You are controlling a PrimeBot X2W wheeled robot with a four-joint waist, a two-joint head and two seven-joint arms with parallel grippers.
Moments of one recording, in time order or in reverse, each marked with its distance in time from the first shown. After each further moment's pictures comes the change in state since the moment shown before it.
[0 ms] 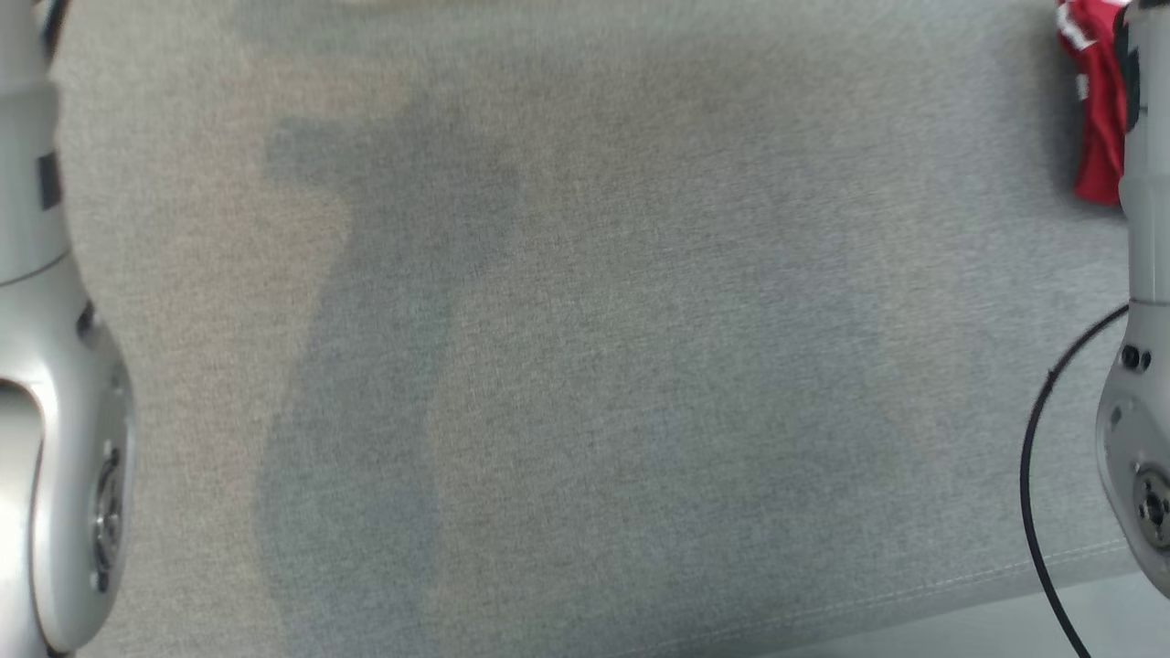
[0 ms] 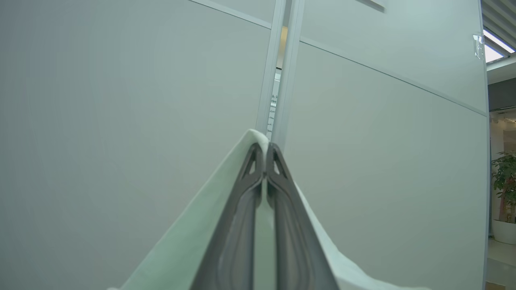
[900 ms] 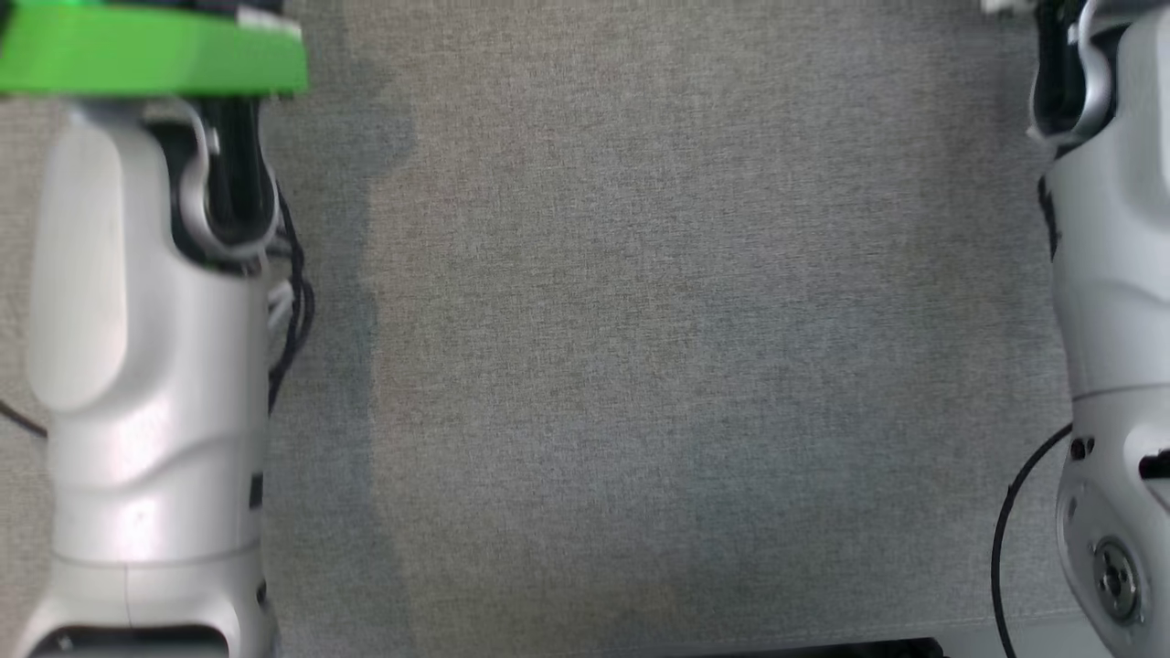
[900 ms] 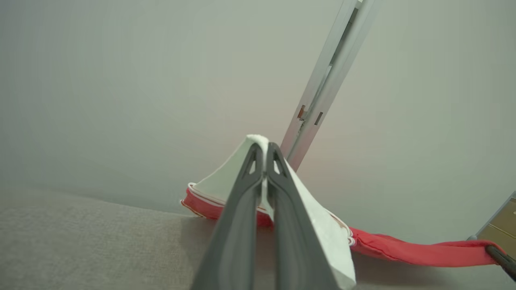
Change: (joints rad) left arm 0.597 -0.080 0.095 -0.131 -0.030 -0.143 -0.165; right arm 0.160 0.030 -0.085 0.184 -0.078 0.000 -0.061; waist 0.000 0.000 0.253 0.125
